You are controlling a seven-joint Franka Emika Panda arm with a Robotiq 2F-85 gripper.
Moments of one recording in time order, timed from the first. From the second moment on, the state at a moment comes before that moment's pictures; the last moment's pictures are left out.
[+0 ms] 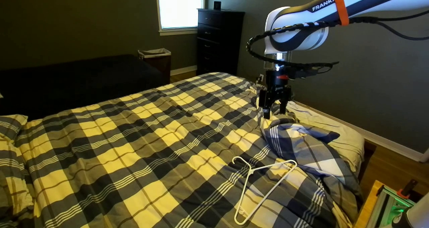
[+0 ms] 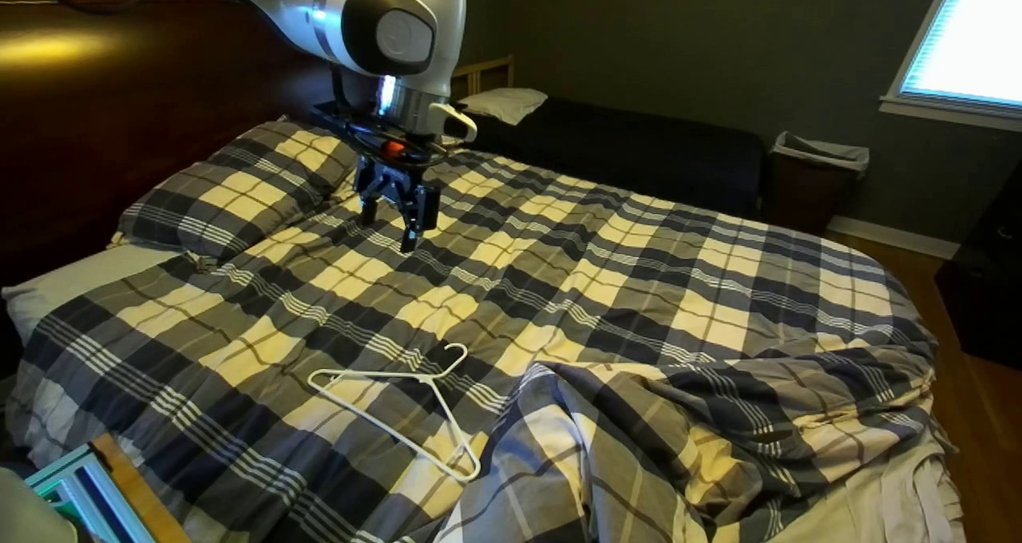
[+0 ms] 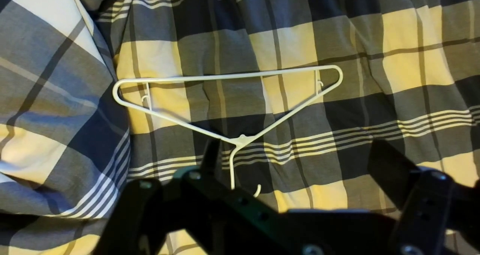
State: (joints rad) arm 0.01 -0.04 0.01 -2.18 0.10 1.87 0.02
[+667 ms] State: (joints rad) arm 0.17 0.26 0.10 -2.13 -0.07 1.99 0.64
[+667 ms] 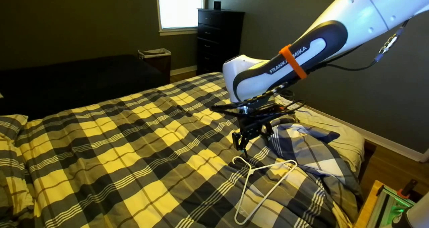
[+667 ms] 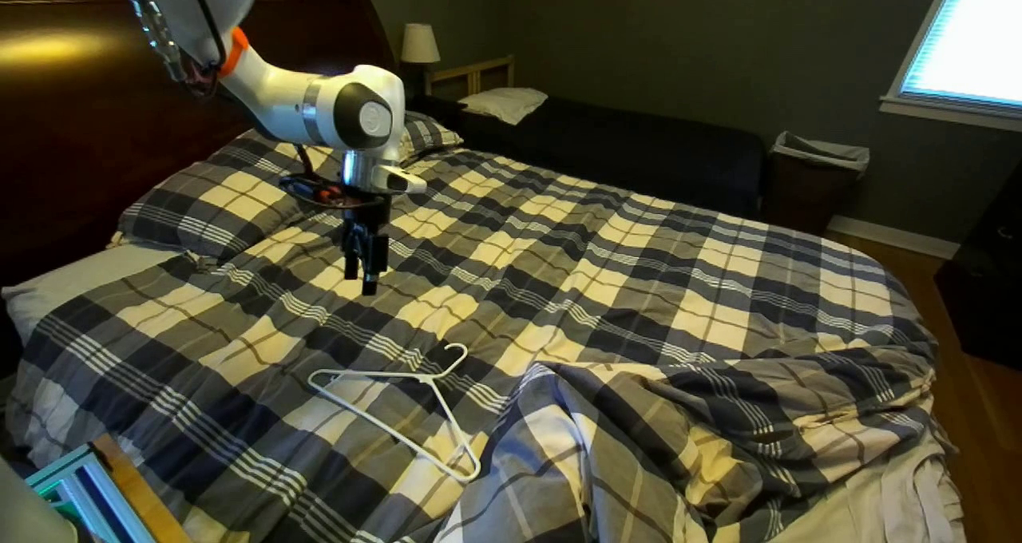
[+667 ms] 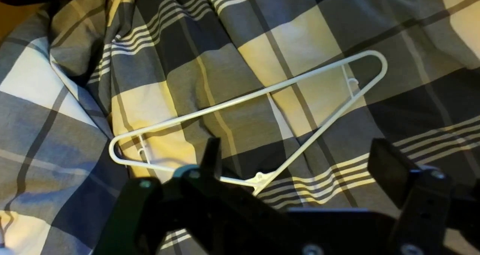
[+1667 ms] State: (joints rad) arm 0.18 0.56 0.03 -2.11 -0.12 2.61 0.50
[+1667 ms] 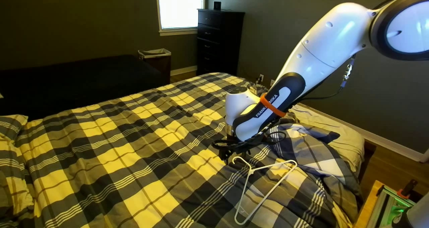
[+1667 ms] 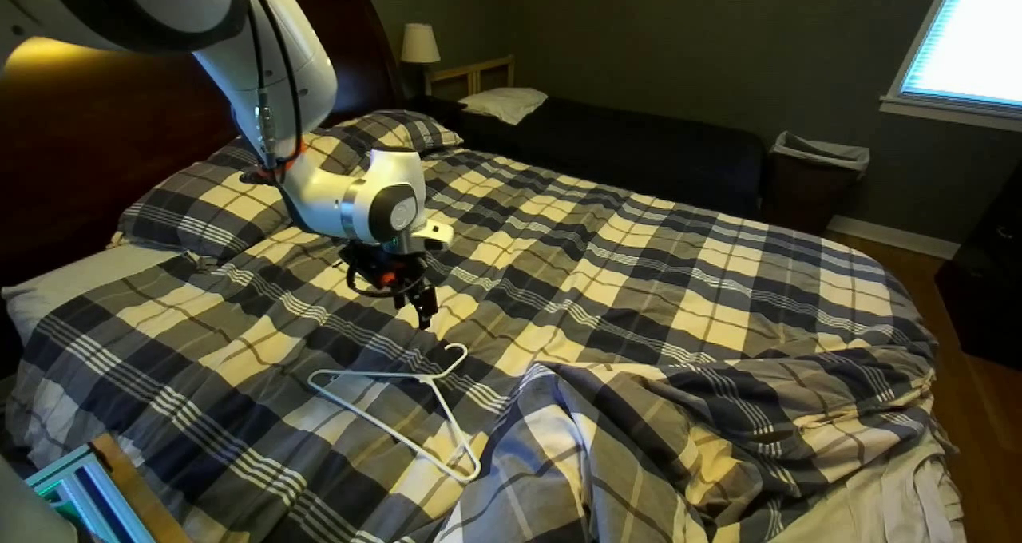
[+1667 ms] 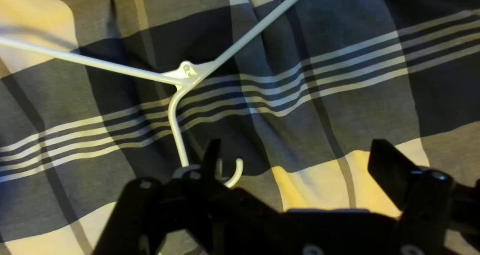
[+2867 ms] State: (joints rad) arm 0.10 0.71 0.05 -2.13 0.22 2.65 0.36
